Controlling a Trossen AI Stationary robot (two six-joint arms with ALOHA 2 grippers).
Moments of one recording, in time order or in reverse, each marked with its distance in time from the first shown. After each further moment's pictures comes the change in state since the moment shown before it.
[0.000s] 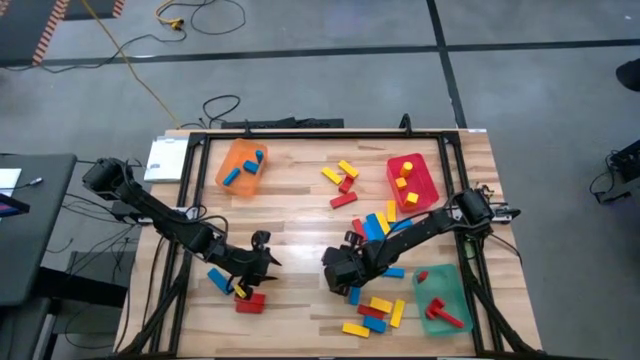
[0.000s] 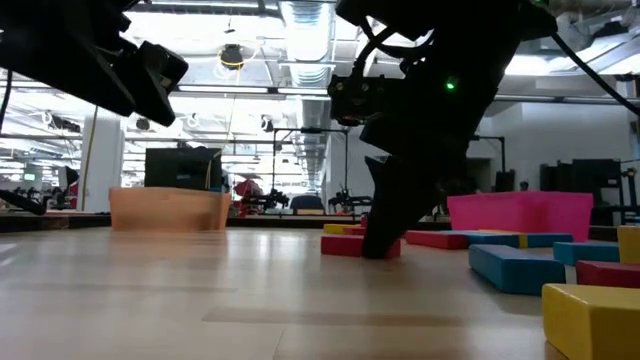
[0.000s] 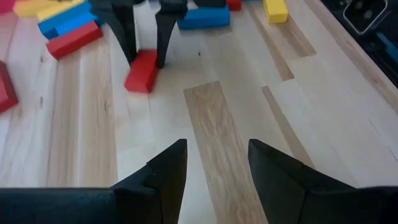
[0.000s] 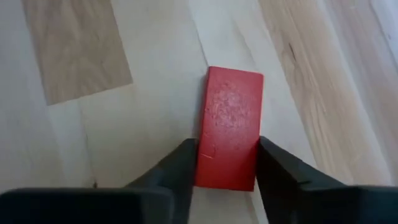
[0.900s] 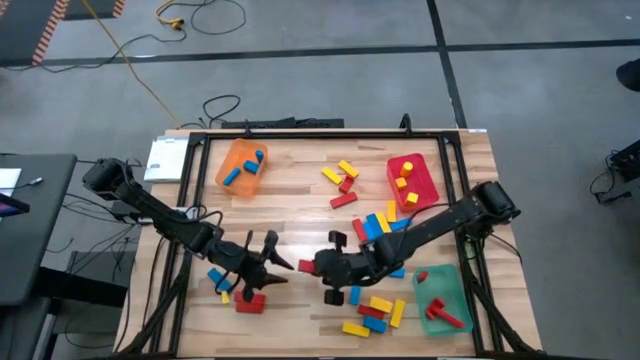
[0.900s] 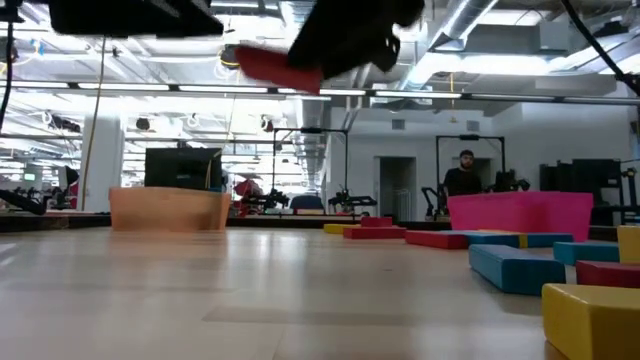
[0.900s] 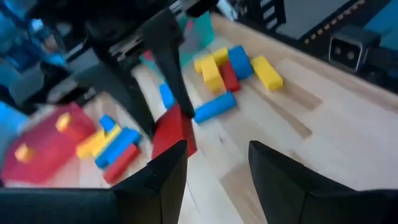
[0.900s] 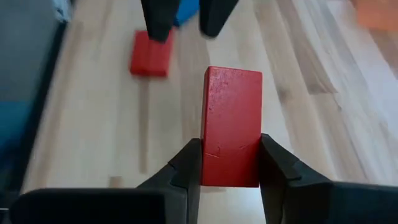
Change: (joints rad) left arm 0.004 0.000 0.000 0.302 -0.004 0.508; right arm 0.047 -0.172 0.135 0.145 -0.065 -0.217
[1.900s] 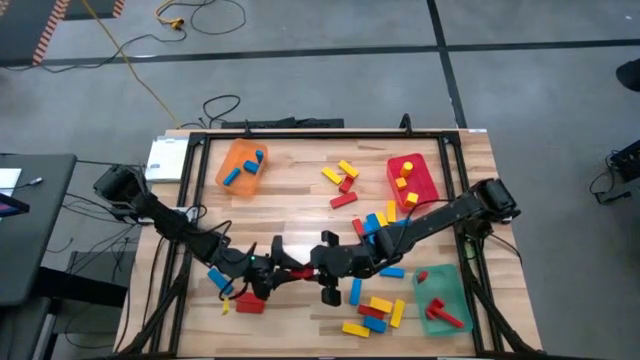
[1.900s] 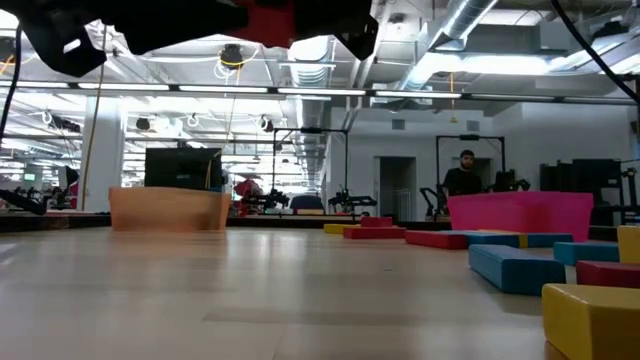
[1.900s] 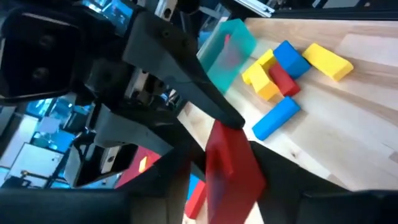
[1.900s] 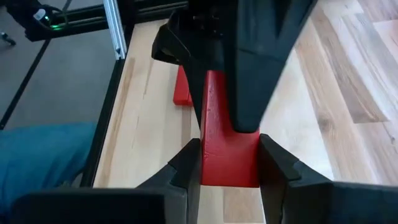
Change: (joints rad) left arm -0.022 0.164 0.001 0.321 -0.180 0.413; right arm -0.045 -0.020 0.000 0.118 -0.167 0.010
